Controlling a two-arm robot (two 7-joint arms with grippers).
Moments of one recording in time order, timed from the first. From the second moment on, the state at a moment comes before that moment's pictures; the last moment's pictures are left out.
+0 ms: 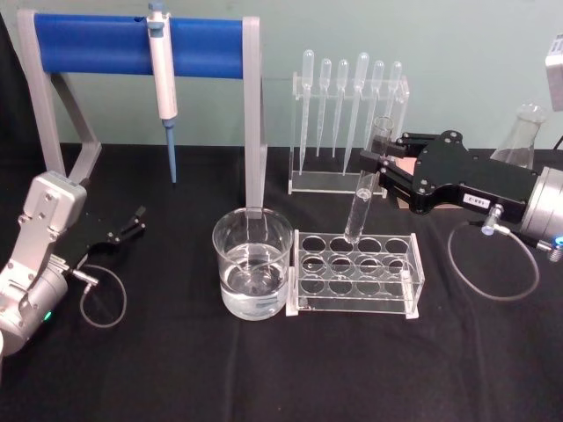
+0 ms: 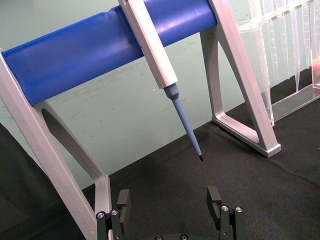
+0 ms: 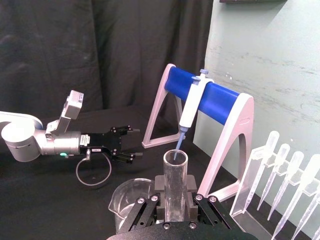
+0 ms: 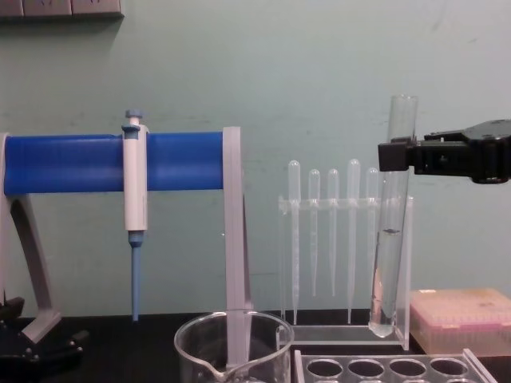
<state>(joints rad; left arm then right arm) -0.20 0.60 0.45 -1.41 -0.25 -0.12 0.03 0.36 0.77 -0.42 -1.78 0.67 0.17 0.60</state>
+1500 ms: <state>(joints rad) -0.20 0.60 0.45 -1.41 -0.25 -0.12 0.03 0.55 0.65 -0.54 -1.76 0.73 0.25 0.59</state>
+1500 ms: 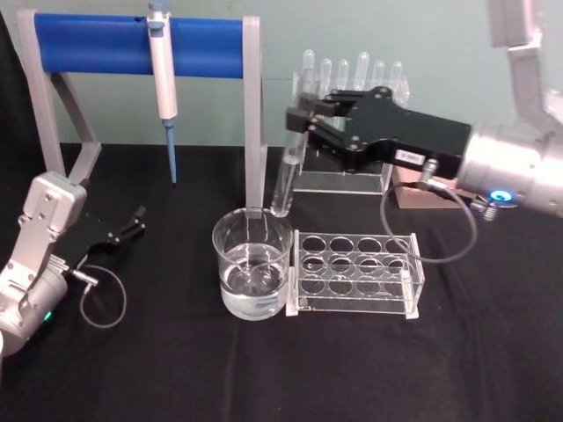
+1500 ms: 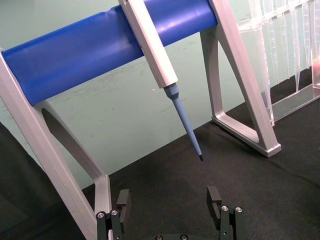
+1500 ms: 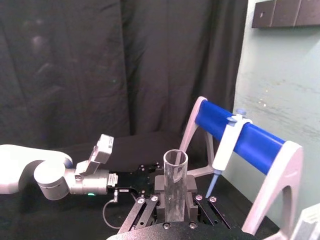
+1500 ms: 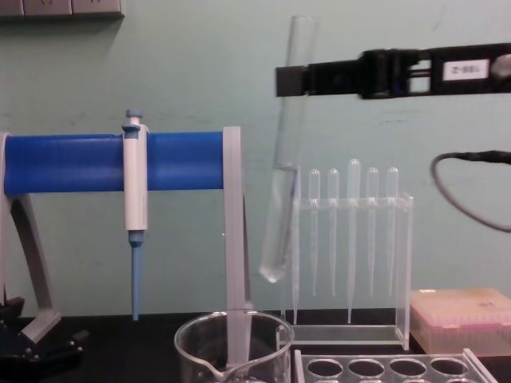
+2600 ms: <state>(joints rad) -0.20 0.60 0.45 -1.41 -0.25 -0.12 0.03 0.58 0.52 -0.67 -1.55 0.59 0.14 0.63</state>
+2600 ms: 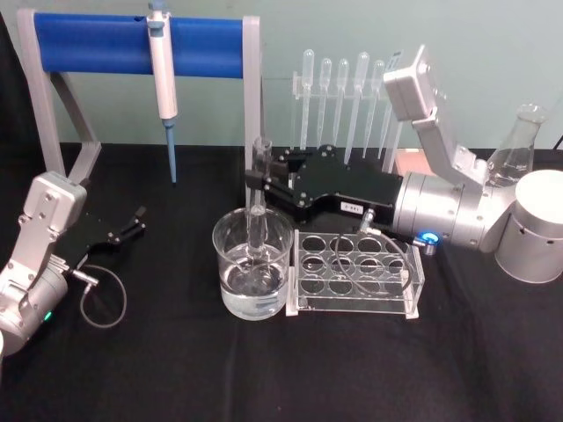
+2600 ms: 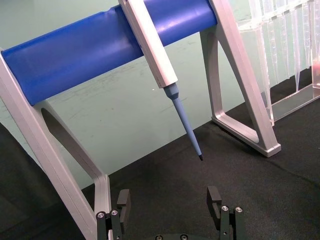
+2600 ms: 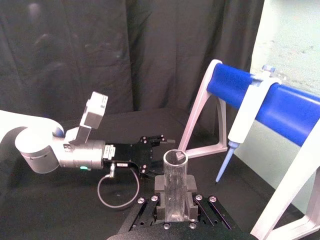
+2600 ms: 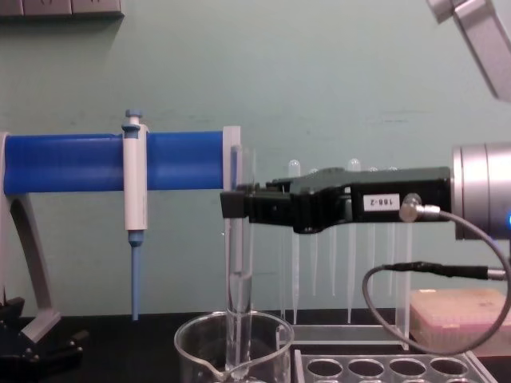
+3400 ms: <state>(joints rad) -0.20 0.60 0.45 -1.41 -0.25 -0.12 0.03 0.54 0.47 -0.67 -1.47 0.52 0.11 0.63</state>
